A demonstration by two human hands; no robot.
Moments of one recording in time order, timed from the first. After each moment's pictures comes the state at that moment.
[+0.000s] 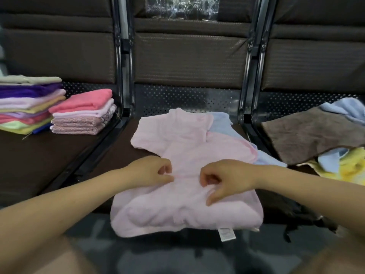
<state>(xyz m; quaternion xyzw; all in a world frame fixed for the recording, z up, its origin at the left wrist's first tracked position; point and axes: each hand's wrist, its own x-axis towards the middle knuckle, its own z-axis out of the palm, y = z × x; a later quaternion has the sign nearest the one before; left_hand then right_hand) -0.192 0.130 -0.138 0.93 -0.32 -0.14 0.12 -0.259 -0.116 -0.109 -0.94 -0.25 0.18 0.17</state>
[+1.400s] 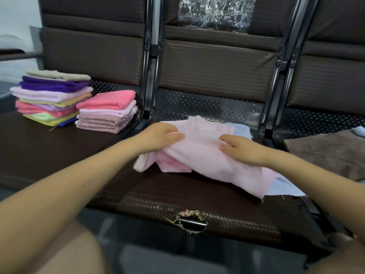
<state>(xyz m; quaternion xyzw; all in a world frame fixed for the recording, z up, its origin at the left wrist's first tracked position) -0.144 0.153 -0.085 0.92 -0.22 -0.02 0.33 -0.183 -0.103 -0.078 -0.97 -0.11 0.10 0.20</state>
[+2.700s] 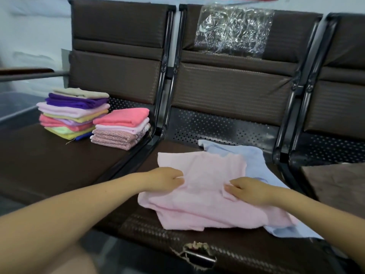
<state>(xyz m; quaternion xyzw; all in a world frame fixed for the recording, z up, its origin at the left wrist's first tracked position) -0.139 0.166 -0.137 0.94 -0.25 -0.17 0.17 -0.163 -0.114 -0.127 -0.97 -0.15 0.17 0.11</state>
